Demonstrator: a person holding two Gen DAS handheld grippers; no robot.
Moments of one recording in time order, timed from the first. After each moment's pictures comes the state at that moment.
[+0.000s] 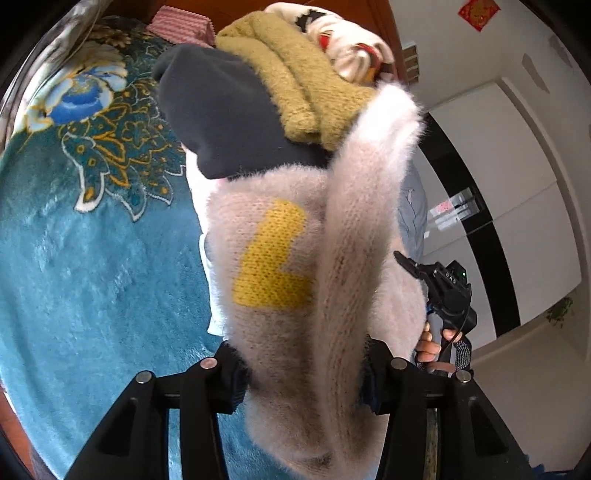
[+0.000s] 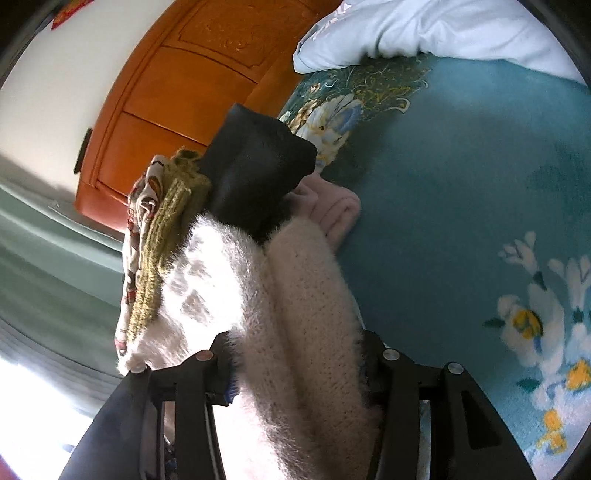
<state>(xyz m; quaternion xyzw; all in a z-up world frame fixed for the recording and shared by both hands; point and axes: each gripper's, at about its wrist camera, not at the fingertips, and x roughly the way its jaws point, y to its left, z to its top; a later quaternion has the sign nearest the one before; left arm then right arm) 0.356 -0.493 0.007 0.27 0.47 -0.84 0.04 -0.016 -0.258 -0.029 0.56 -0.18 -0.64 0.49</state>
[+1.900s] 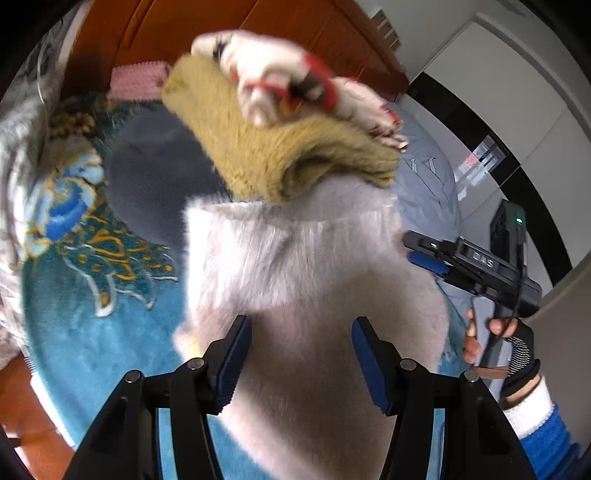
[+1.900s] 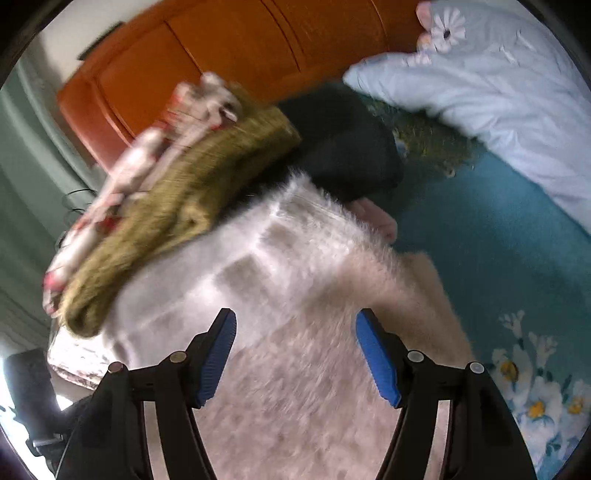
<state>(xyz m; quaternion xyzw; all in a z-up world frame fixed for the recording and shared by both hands) 0.336 -0.498 0.053 0.32 0.33 -0.88 0.10 0.069 -0.336 0.031 0.46 0.04 -0.75 0.47</state>
